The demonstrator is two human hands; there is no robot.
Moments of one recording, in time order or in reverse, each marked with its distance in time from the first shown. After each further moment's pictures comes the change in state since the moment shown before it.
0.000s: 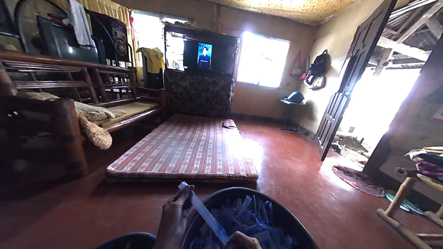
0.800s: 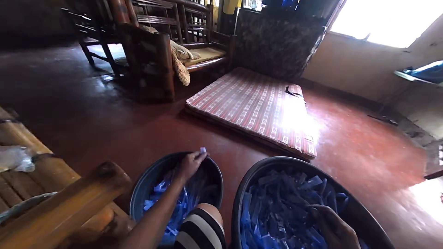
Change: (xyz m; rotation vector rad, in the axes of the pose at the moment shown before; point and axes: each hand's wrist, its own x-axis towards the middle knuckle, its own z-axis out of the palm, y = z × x) left_hand 0.064 0.018 -0.226 1.054 -0.005 0.195; right_hand -0.007 0.018 -0.014 -0.322 0.221 0.038
